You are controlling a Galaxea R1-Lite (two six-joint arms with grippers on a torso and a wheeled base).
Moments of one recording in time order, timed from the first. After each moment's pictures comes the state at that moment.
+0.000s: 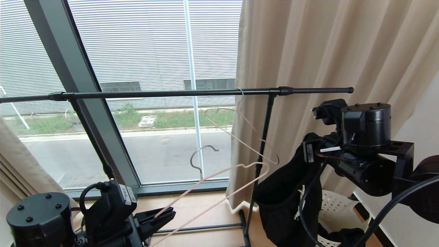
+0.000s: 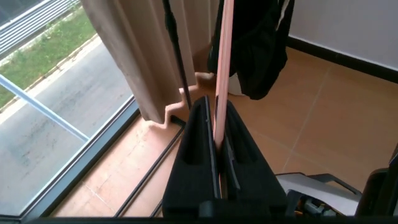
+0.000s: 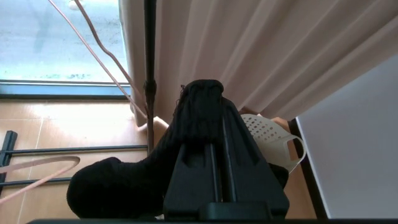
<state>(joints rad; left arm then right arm) -0.50 1.63 -0.03 -1.28 -0.36 0.25 0.54 1.68 -0.82 -0.43 -0.63 0.08</state>
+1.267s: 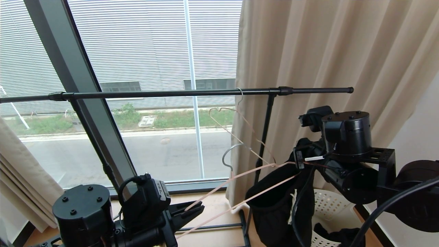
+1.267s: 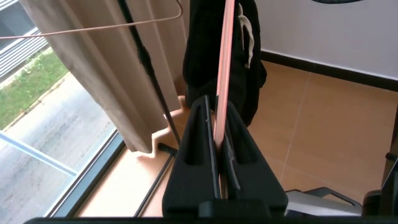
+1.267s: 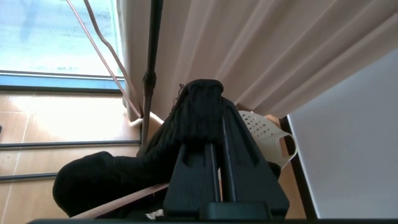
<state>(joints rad) -0.63 1.80 -0.15 -1.42 -0.35 0.25 0.61 1.73 -0.82 -0.44 -0.73 0.08</state>
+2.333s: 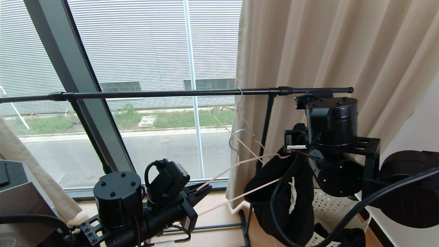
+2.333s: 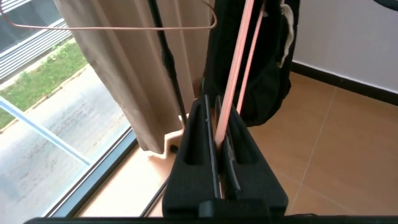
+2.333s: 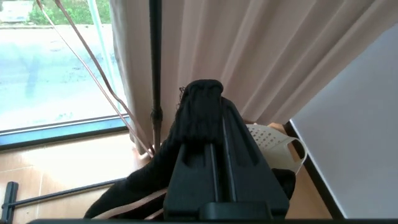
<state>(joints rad) -0.64 1.93 -0.31 -1.42 -0.18 0.19 0.72 1.76 -0.96 -0.43 -0.94 0.20</state>
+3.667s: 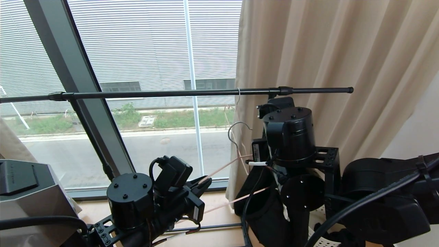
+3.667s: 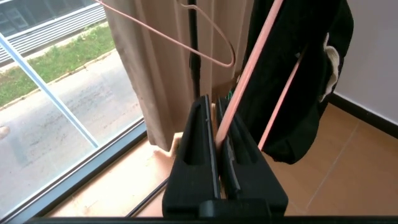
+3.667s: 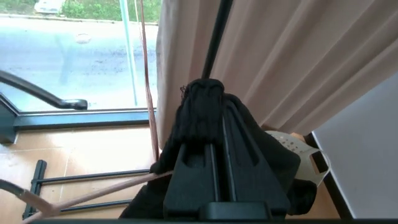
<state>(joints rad) -0.69 1.98 -0.34 -1.47 0.00 0.08 0.88 1.87 -1.07 -0.40 -0.98 0.20</state>
